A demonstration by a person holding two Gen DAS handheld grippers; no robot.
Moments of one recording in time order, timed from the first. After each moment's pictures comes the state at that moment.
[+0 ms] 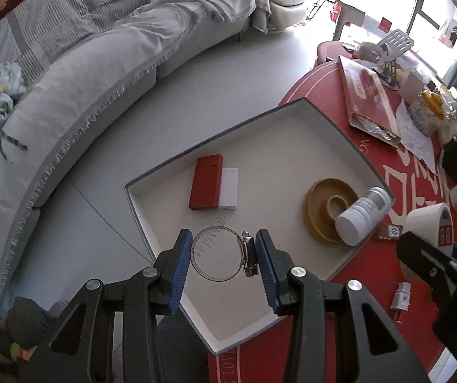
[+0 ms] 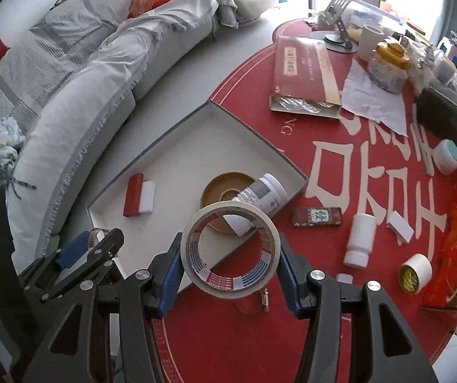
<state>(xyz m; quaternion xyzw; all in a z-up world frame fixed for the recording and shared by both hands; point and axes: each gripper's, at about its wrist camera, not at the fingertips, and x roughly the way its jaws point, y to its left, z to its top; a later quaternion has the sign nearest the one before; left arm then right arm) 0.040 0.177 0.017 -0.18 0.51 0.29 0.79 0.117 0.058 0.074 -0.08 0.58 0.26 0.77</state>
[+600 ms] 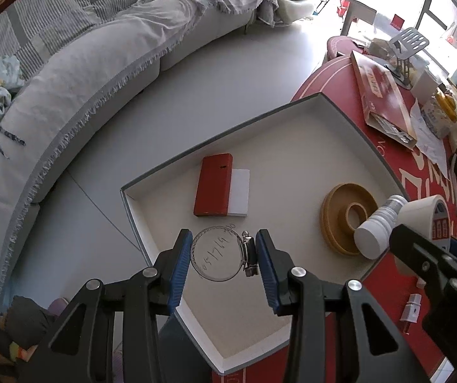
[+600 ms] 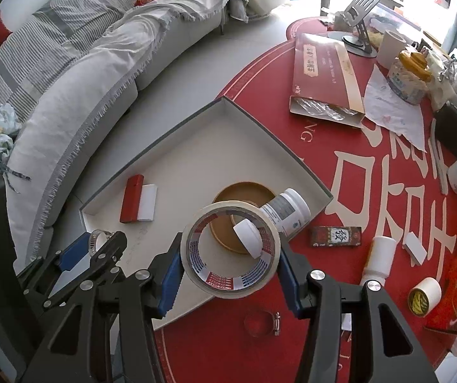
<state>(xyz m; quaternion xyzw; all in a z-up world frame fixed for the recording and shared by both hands) 0.050 0.196 -0.002 -0.18 0.52 0.29 0.78 0.128 0.090 0.054 -0.11 0.58 0.27 0.76</state>
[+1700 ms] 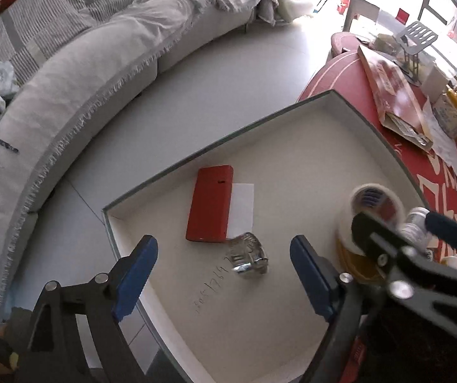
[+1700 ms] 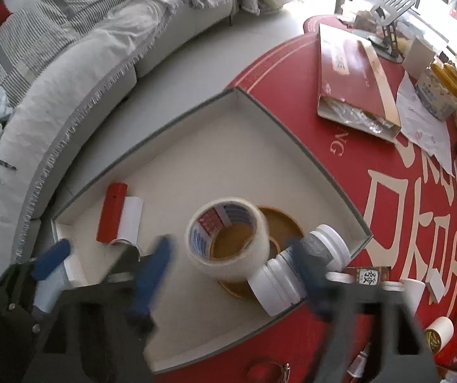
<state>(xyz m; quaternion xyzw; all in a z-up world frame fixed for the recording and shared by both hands) 0.070 0.208 -0.027 -0.17 0.53 0.29 0.78 0.151 0.130 0.010 -0.14 0.58 0.28 0.75</state>
